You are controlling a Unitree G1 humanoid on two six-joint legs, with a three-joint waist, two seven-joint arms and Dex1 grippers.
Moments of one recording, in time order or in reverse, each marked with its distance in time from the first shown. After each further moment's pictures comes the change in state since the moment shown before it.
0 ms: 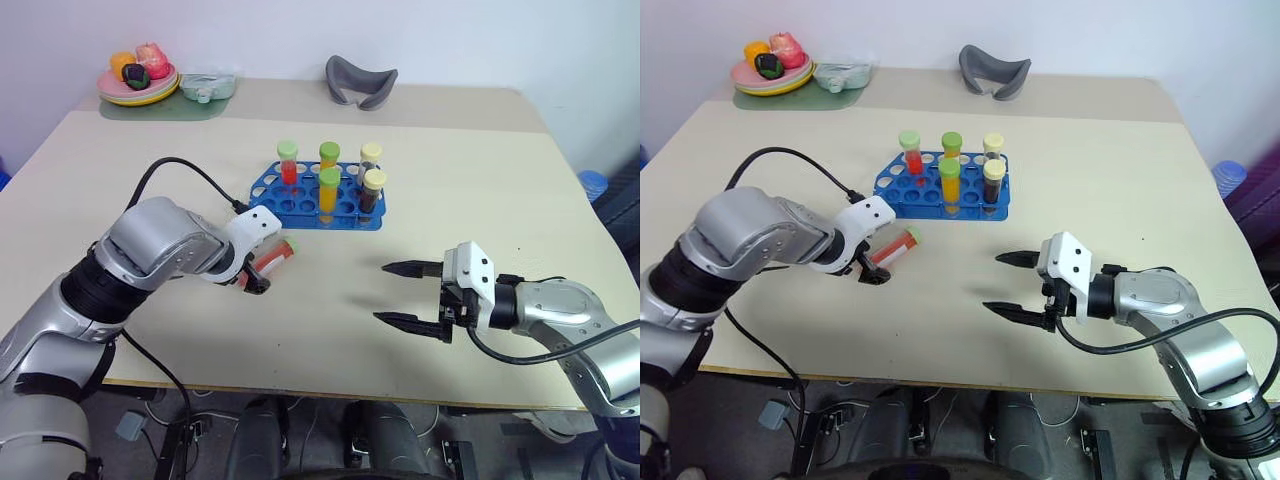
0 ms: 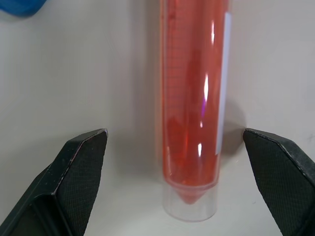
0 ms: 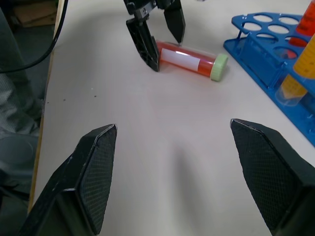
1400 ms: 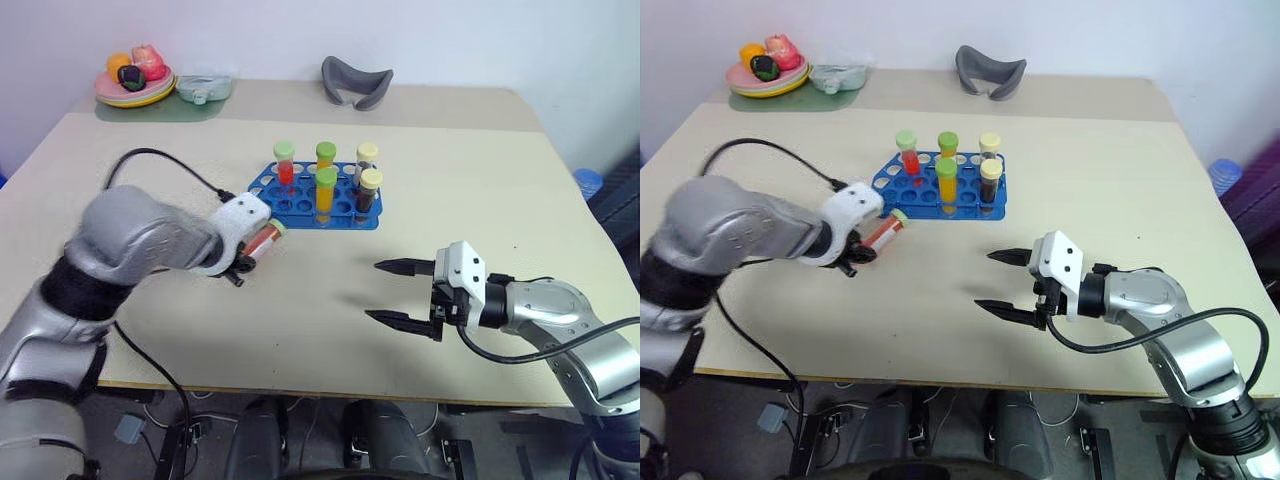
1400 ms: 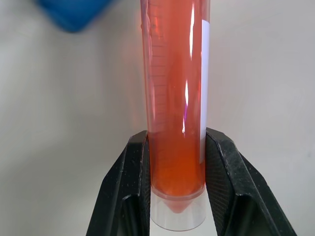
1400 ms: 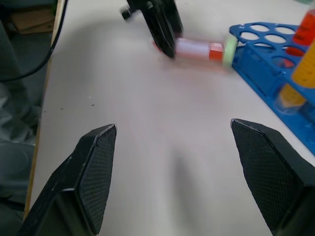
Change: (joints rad) left arm 0.105 0.087 0.273 -0.094 -0.150 0.000 0.153; right arm -0.039 0.037 0.022 0.012 -0.010 0.002 -0.034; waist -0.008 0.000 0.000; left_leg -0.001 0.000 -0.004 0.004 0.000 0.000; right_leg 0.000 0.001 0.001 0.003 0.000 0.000
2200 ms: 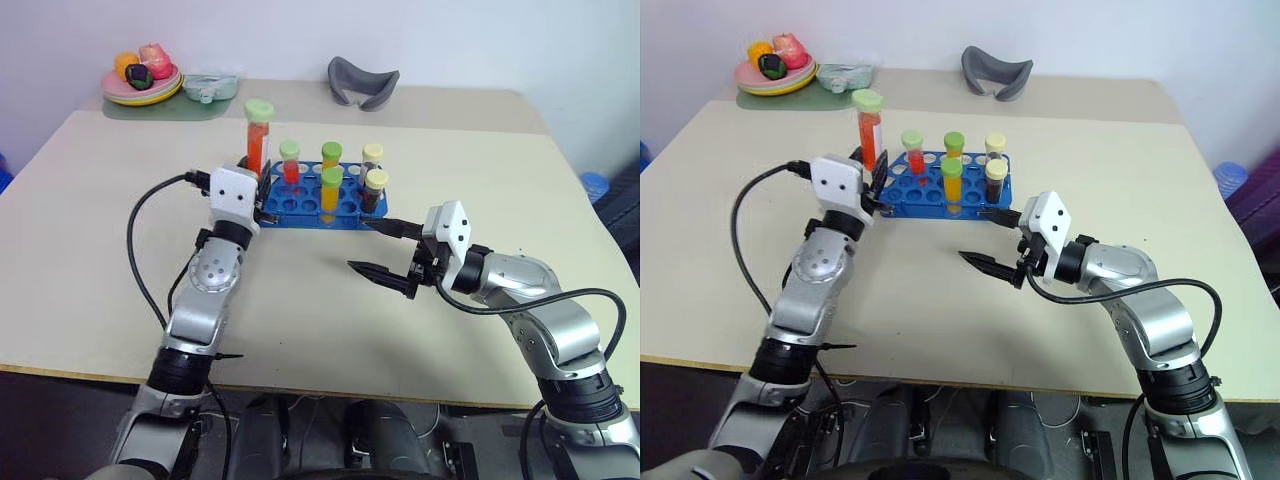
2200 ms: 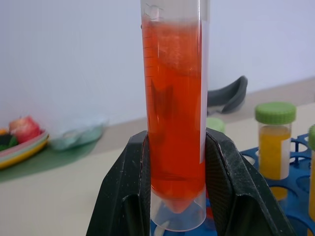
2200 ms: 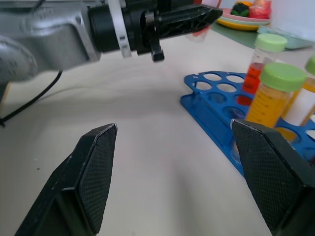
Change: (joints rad) left arm 0.416 -0.656 0.137 0.317 0.838 -1.646 0.148; right arm -0.149 0.173 0.032 0.126 -0.034 -0.018 -0.102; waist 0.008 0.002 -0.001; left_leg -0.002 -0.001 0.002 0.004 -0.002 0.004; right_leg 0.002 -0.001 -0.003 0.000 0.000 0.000
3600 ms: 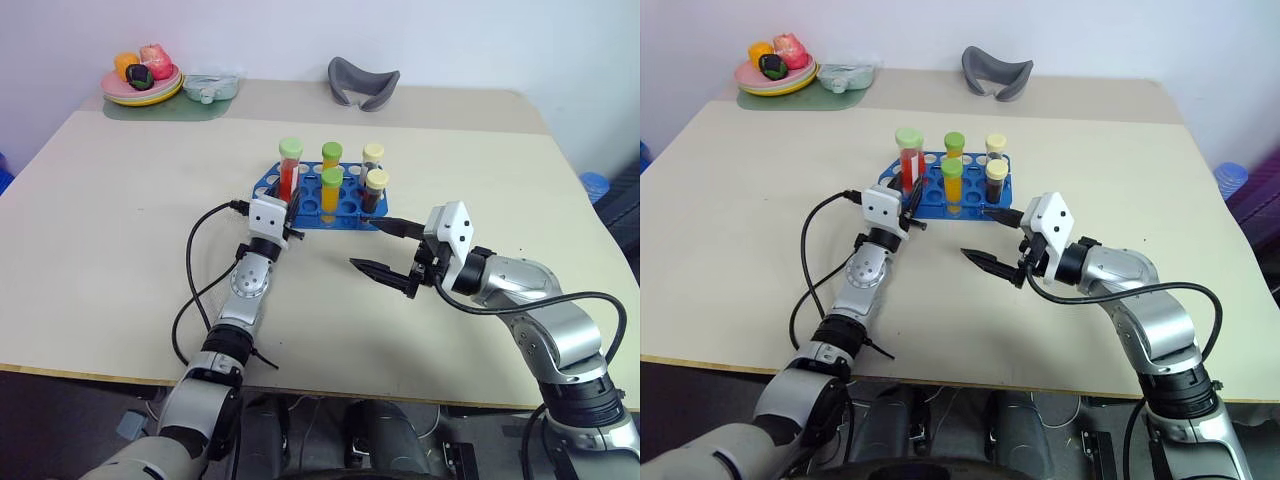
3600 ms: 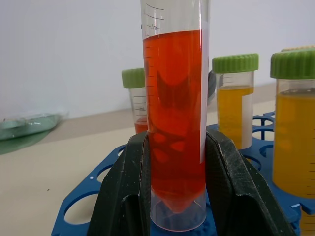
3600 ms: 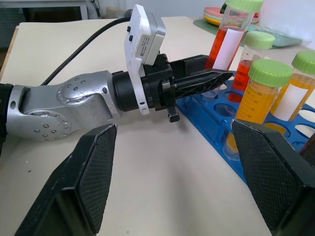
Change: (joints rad) left arm -0.193 -0.176 0.071 0.764 0.077 -0.565 -0.083; right arm 0.021 0.000 -0.004 -0.014 0.003 0.000 -0.037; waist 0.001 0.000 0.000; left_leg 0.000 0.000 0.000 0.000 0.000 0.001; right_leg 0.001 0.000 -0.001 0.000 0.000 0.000
